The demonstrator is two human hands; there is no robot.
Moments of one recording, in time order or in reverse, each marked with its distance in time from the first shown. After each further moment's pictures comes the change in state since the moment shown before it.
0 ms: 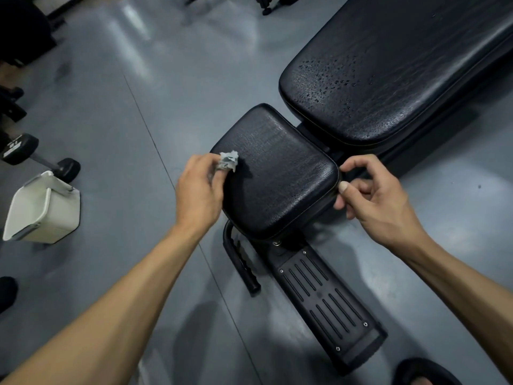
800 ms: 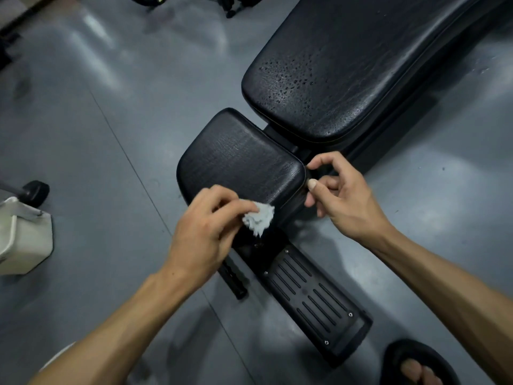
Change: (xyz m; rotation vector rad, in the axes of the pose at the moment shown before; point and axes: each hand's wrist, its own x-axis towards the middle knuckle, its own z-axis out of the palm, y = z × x) left_hand -0.047 0.034 -0.005 0.003 -0.194 0.598; right_hand -0.001 0.002 0.002 0.055 0.038 0.030
